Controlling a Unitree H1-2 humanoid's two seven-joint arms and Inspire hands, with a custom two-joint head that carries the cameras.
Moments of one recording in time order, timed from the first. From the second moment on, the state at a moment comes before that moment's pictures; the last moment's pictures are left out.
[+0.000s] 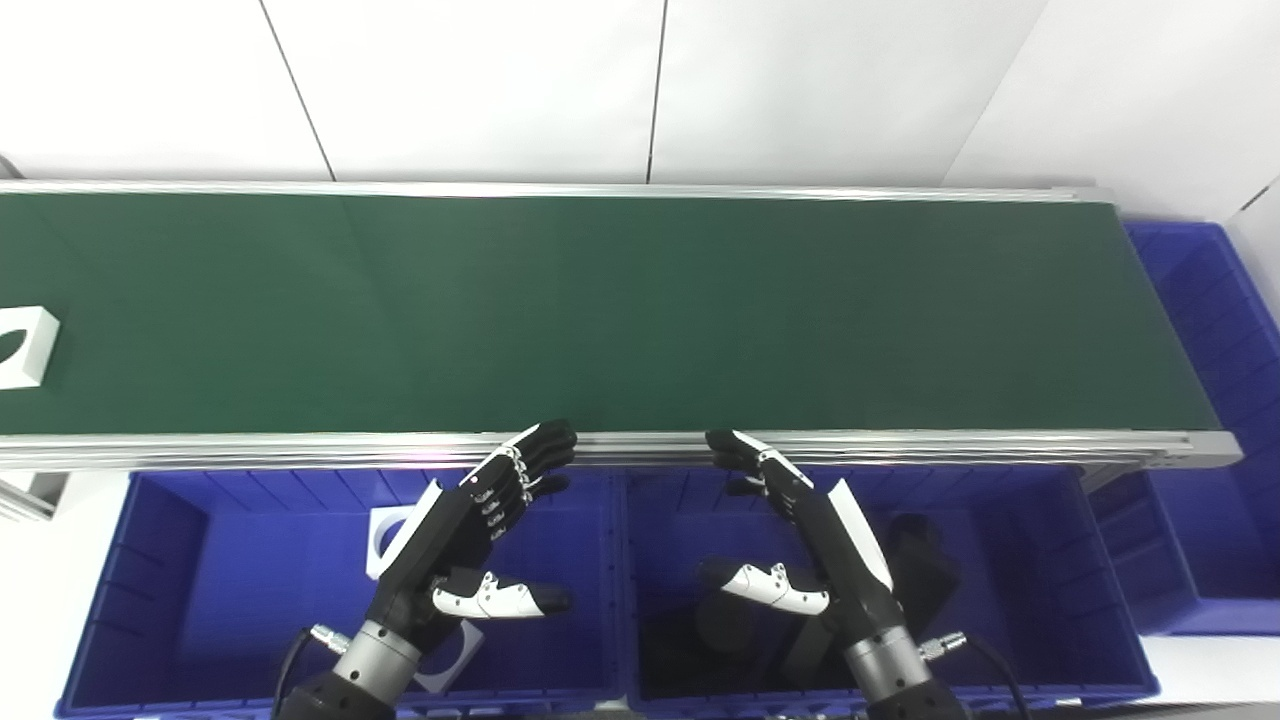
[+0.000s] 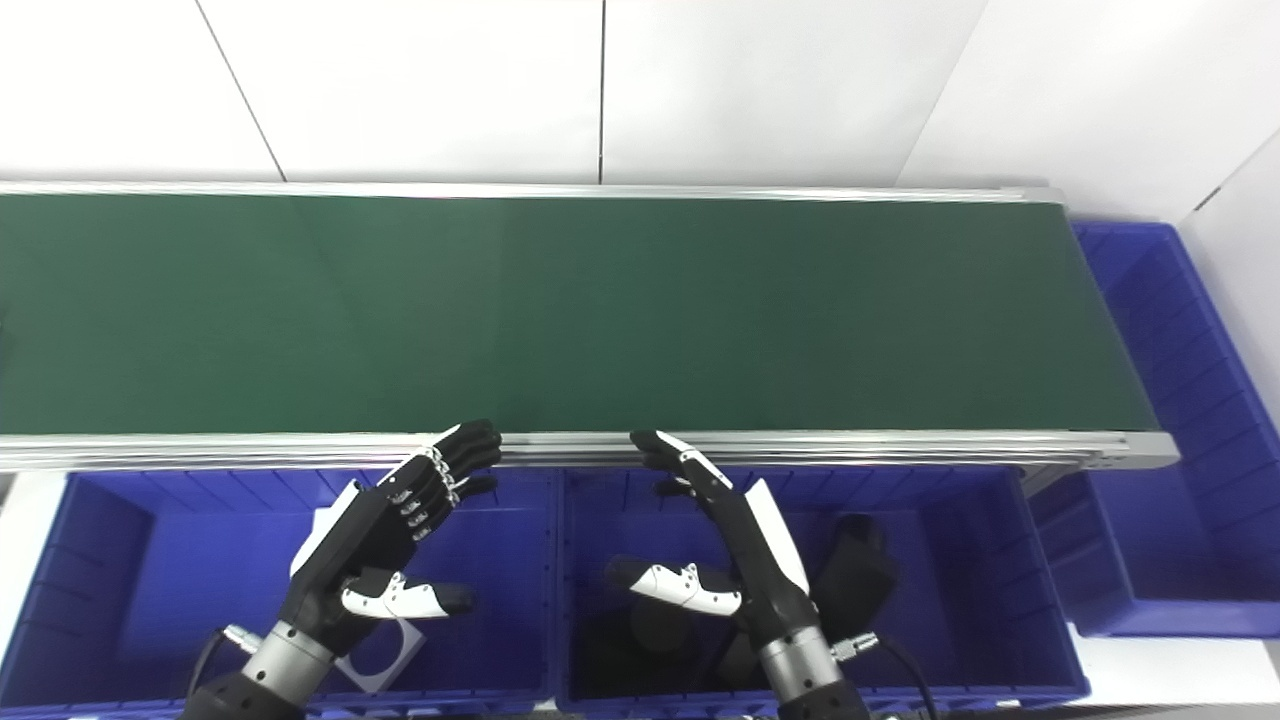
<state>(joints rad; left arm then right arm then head) 0.34 0.12 -0.20 -0.10 -0.15 -0.21 -0.36 0.32 -0.13 0.24 -0.11 -0.26 -0.26 0.10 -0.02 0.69</state>
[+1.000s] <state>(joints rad) 0.34 0.12 -0.20 -0.09 -0.14 -0.22 -0.35 0.32 -0.13 0.24 -0.11 -0.25 -0.26 0.10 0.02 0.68</state>
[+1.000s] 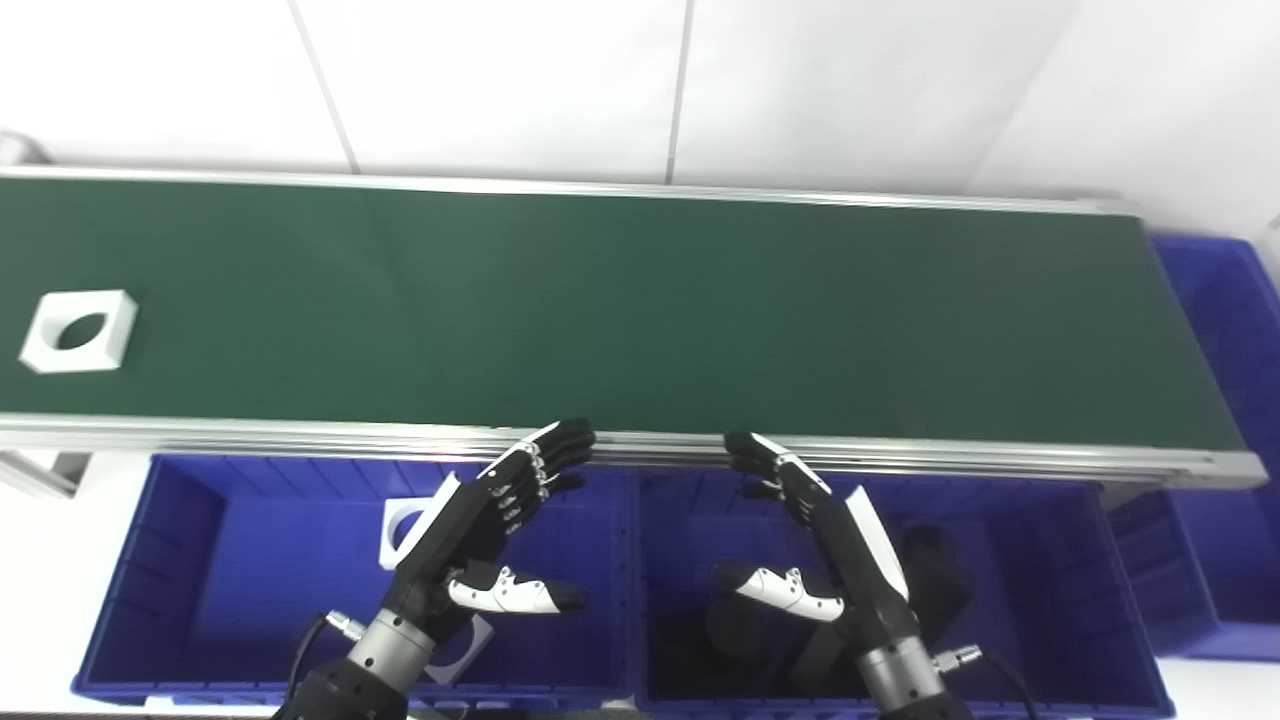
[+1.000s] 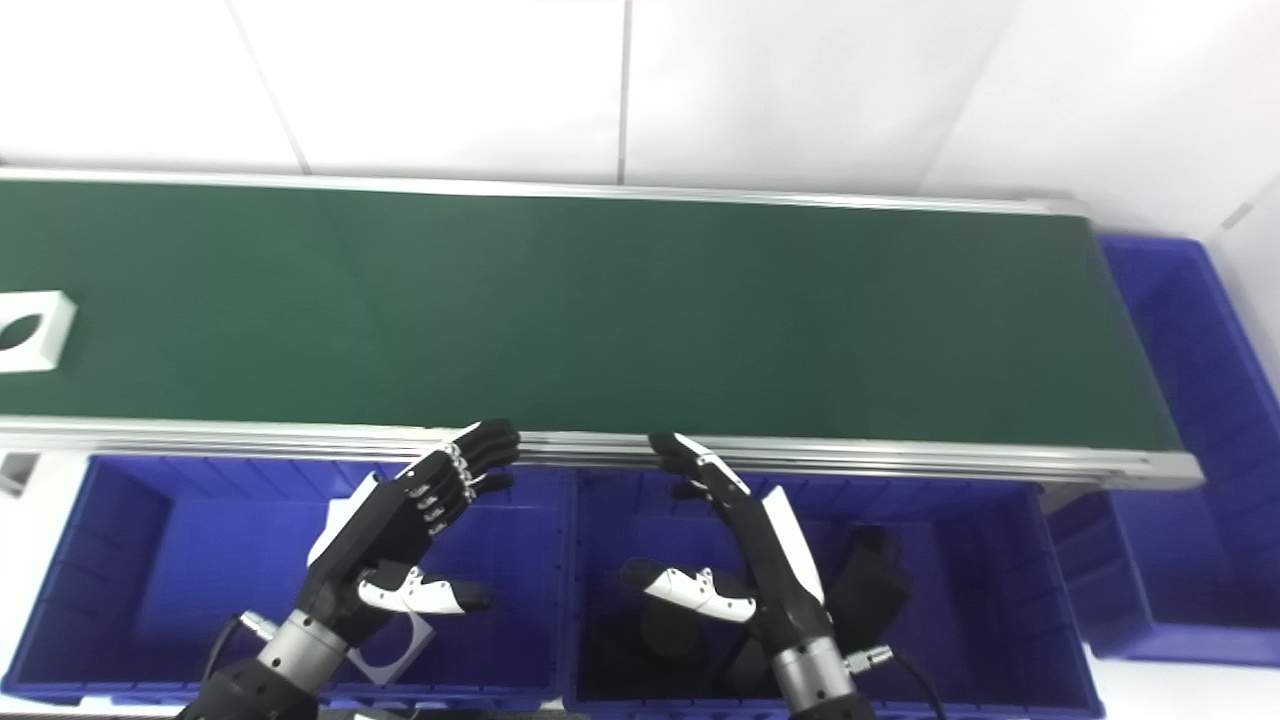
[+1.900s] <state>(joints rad) 0.30 0.09 -0.22 0.00 -0.06 -0.29 -0.33 0.27 -0.14 0.23 0.03 -0.23 -0.37 0.08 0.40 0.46</state>
